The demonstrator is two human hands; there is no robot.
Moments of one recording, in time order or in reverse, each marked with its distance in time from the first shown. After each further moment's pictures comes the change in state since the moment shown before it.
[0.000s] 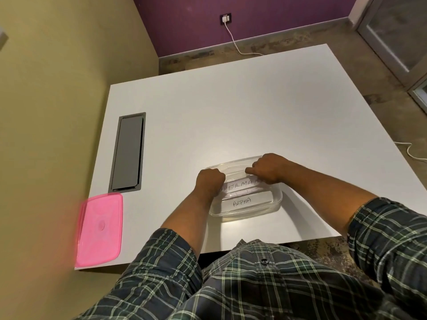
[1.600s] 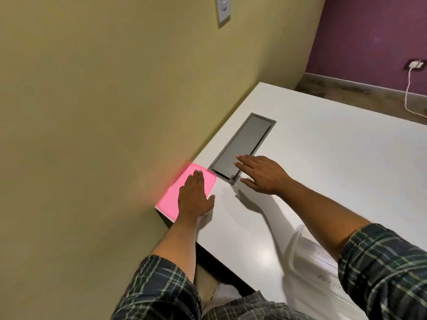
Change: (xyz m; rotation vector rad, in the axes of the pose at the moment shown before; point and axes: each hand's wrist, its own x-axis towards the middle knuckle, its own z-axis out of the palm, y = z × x) left_hand -0.197 -0.175 0.146 -0.716 0.175 -1.037; right_hand 0.248 -0.152 -0.180 0.106 0.586 -0.522
